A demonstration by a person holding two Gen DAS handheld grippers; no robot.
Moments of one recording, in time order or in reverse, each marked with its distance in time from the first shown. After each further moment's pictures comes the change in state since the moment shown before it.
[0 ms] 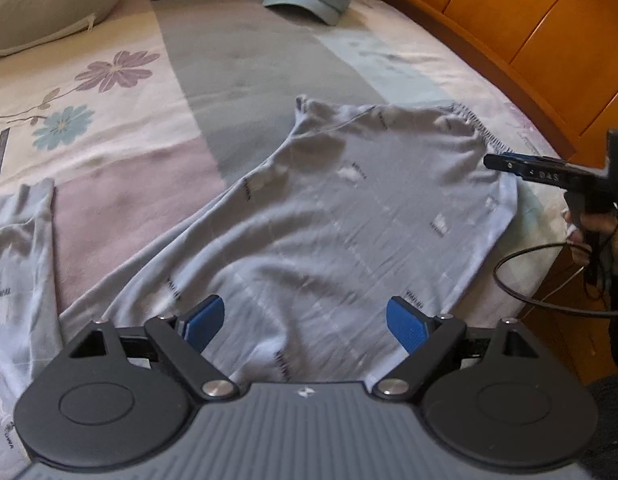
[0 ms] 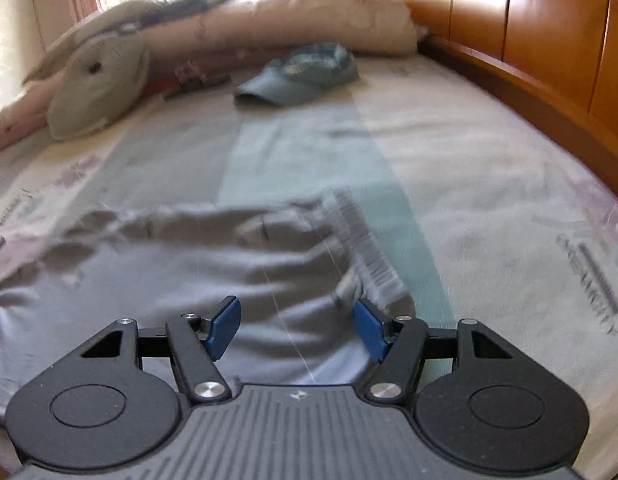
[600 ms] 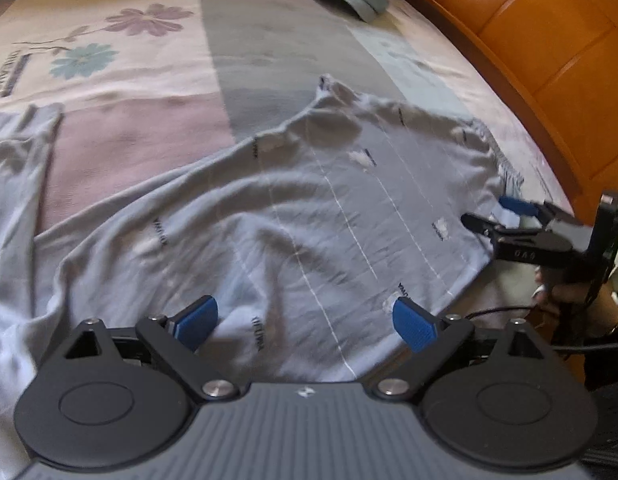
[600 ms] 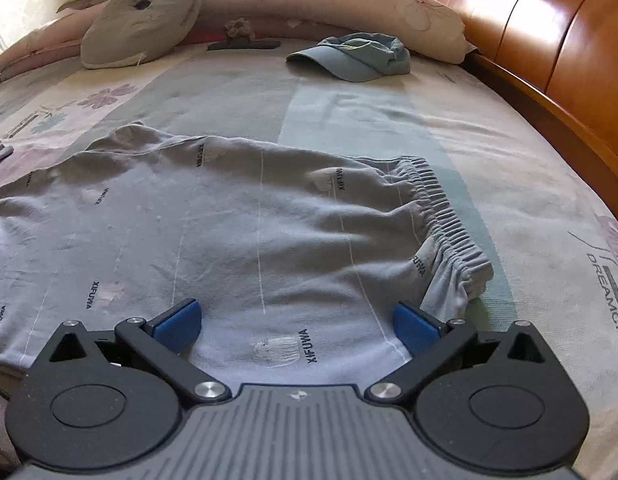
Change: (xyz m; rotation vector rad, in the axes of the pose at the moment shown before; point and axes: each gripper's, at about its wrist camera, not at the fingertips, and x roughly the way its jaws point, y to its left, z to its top) left arm -0.003 0.005 -0.024 -0.191 -0.017 -0.013; right arm 0.026 0.052 -0.032 -0.190 0.064 -0.055
